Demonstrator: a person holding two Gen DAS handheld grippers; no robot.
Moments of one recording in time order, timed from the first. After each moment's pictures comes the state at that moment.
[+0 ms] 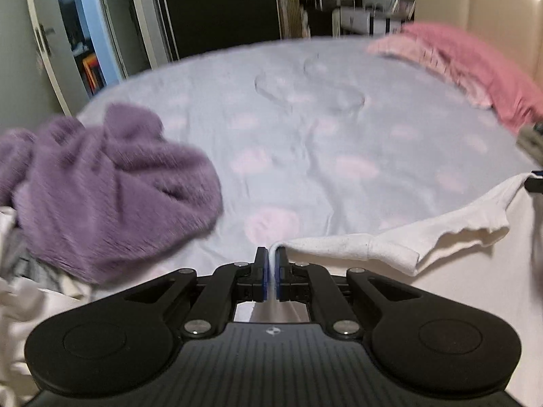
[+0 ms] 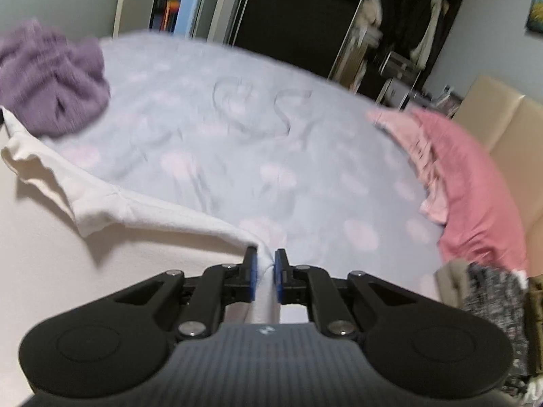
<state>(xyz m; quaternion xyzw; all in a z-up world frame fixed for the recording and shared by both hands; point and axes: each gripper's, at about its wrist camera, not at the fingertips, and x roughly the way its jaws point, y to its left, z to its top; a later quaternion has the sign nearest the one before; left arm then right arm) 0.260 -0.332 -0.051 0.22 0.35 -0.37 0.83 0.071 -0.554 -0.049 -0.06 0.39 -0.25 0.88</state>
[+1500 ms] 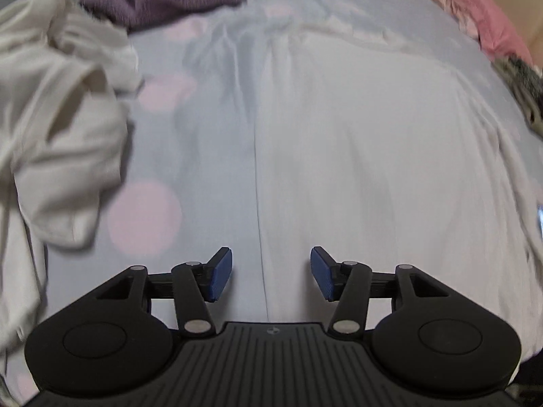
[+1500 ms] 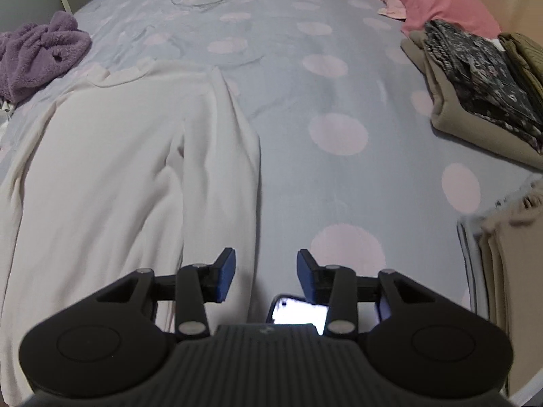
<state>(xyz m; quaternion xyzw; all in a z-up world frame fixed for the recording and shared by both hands) 0.111 -0.127 -0.089 0.19 0.54 -0.33 0.75 -0.170 -0.527 -0.055 0.18 0.48 -0.26 0.82</state>
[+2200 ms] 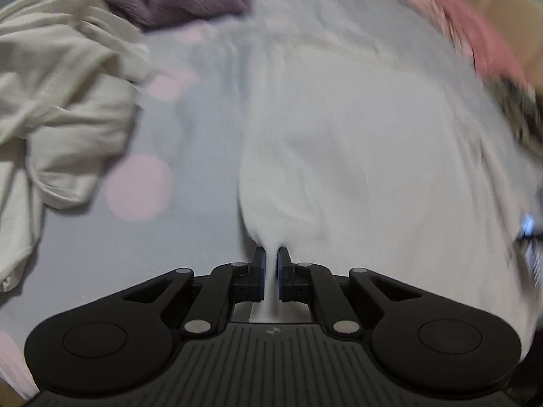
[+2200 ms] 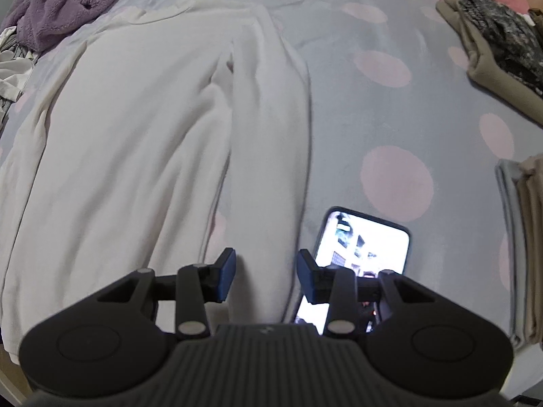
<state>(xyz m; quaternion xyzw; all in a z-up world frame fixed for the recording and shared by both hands) 0.085 -0.096 -0.064 0.10 0.51 -0.32 0.80 -0.178 -0.483 -0.085 0.19 0.54 -0.19 0.80</state>
